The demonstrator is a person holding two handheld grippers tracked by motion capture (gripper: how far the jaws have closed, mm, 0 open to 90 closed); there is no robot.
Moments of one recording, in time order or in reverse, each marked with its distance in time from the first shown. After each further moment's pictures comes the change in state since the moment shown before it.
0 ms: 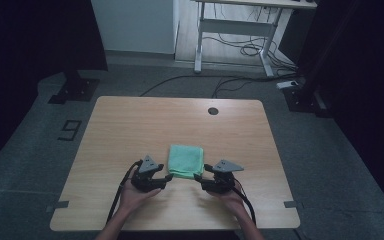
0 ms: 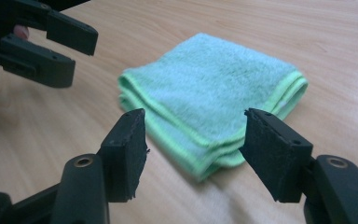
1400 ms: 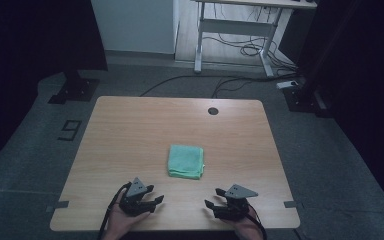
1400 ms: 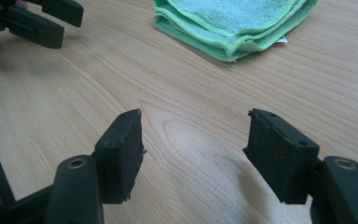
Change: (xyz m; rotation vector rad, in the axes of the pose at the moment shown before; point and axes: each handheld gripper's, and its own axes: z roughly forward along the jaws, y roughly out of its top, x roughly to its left) left arm -0.019 -0.058 -0.030 0.045 -0.004 -0.034; right arm 0.025 -0.051 -0.061 0.086 0.011 0.012
